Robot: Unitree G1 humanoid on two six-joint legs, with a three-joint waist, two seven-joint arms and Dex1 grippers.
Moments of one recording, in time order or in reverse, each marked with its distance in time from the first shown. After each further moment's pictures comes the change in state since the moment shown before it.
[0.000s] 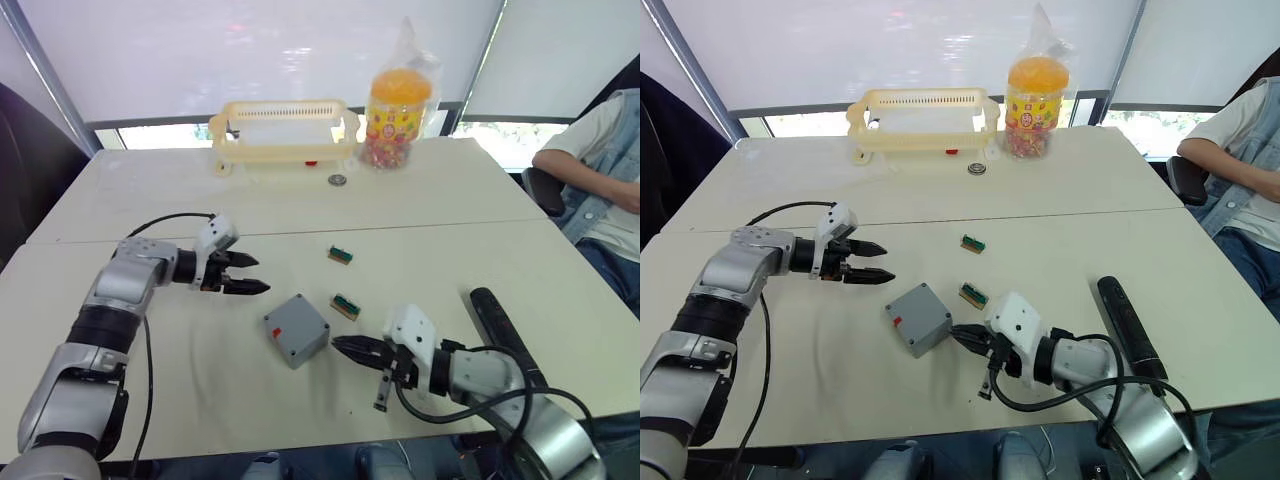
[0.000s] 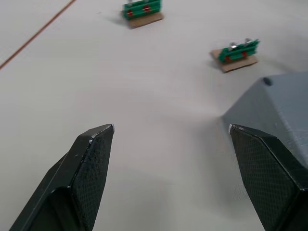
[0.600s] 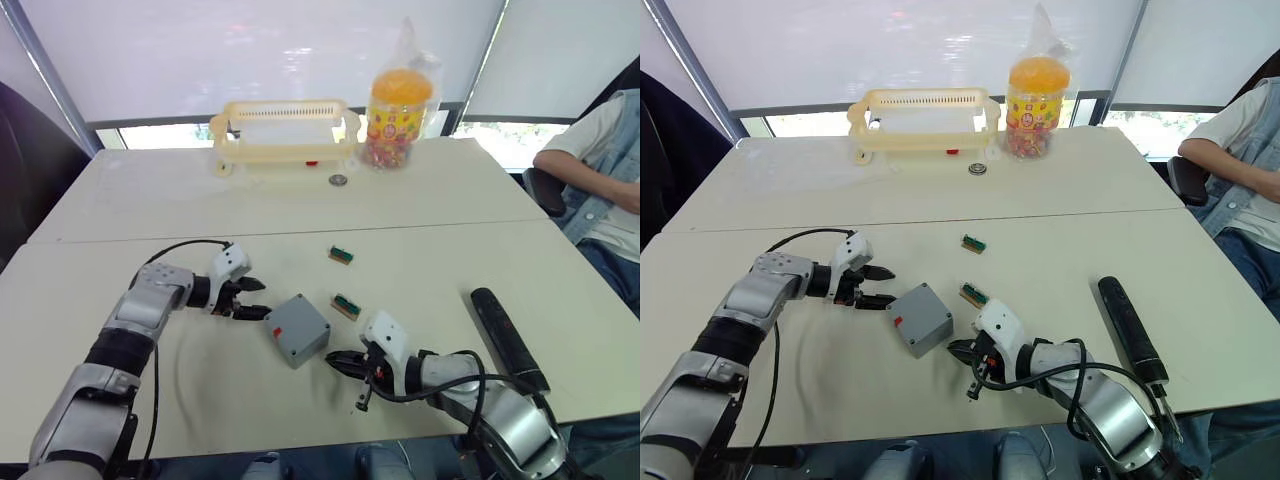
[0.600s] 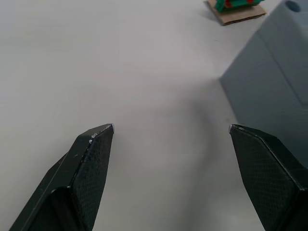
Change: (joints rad) left arm 0.129 -0.059 -0.037 -0.072 0.036 -0.036 0.034; right arm -0.103 0.085 0.155 0.233 -0.060 0.020 -0.083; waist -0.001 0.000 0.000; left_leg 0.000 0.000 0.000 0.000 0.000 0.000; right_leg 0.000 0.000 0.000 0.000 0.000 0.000
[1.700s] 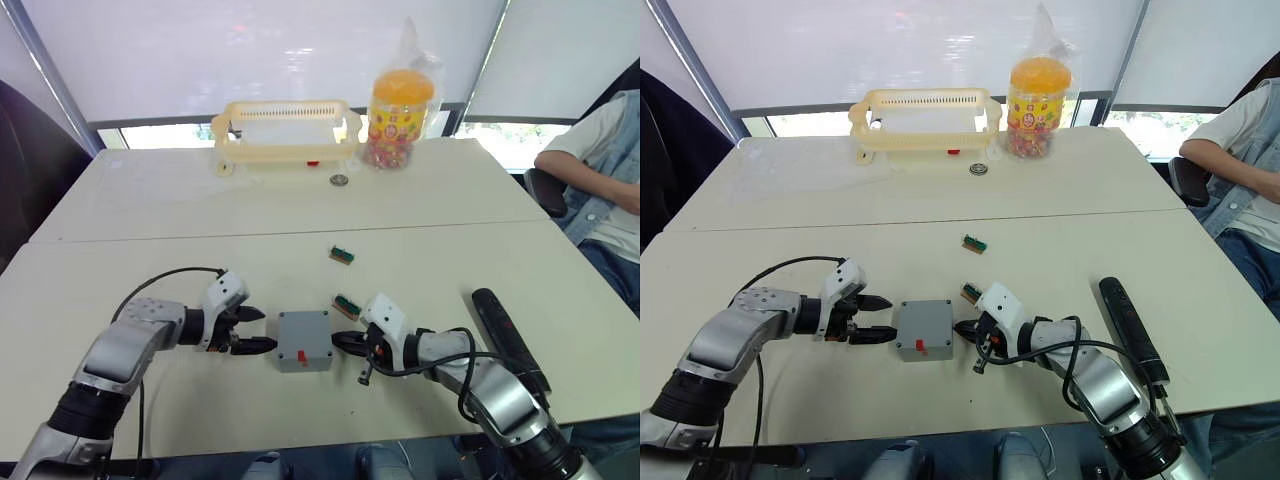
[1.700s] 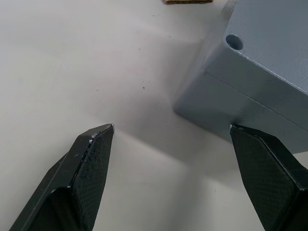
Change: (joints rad) left arm 0.269 0.065 0.074 -0.457 -0.133 0.286 0.122; right arm -0.101 -0.004 -0.015 0.165 -0.056 -0.103 0.086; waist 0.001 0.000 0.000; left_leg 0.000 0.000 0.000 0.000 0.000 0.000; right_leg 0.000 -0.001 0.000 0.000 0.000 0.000
